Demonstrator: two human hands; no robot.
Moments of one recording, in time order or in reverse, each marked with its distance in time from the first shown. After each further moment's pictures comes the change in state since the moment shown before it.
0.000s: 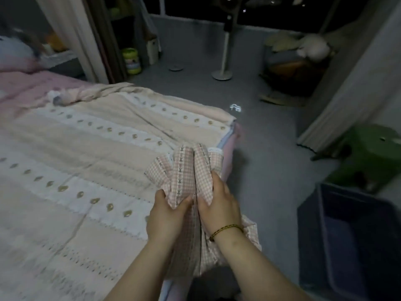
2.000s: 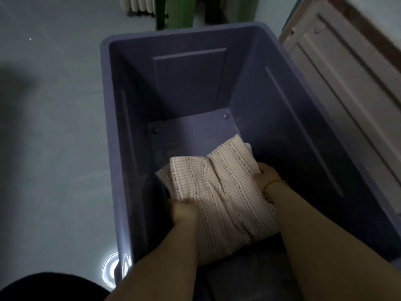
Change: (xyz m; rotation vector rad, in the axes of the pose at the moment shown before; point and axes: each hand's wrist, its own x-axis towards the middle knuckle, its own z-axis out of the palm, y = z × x) left_hand -0.106 -0.309 0.902 0.324 -0.525 -0.436; right_hand 0.014 0.976 -0.048 0.418 0.131 1.090
